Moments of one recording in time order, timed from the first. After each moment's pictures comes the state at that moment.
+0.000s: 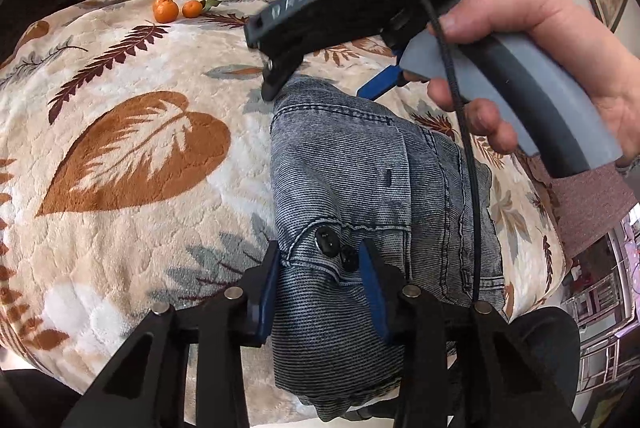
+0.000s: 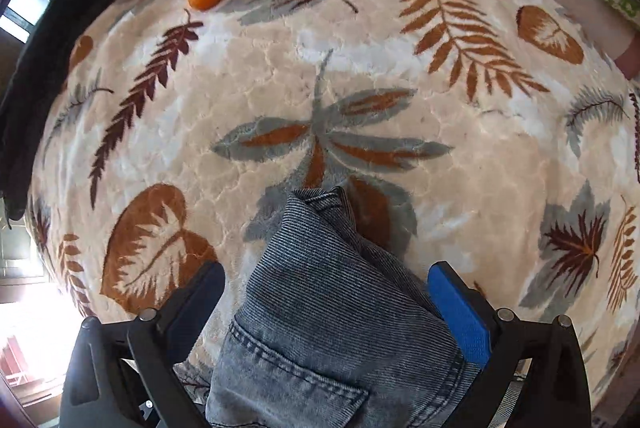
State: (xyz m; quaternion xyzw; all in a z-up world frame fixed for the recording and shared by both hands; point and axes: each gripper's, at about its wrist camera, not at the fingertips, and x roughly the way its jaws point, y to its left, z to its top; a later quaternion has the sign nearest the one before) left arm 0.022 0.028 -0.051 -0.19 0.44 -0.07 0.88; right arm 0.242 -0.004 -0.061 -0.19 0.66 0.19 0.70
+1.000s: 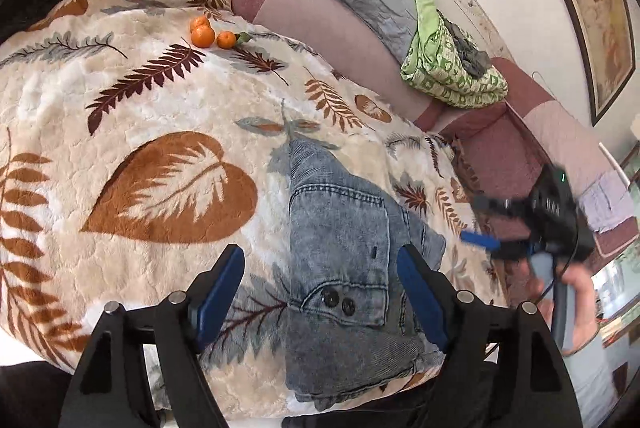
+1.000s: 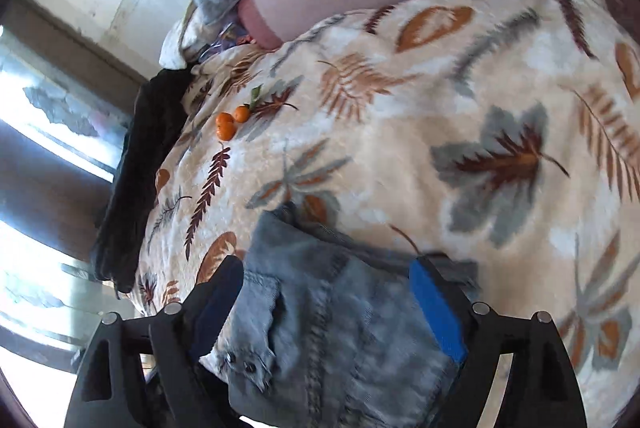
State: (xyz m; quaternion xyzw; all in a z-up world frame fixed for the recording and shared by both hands) left arm 0.011 0.087 -0.008 -0.31 0.38 -0.08 0.87; right arm 0.185 -0.235 0.013 0.16 0.57 0.24 0.77
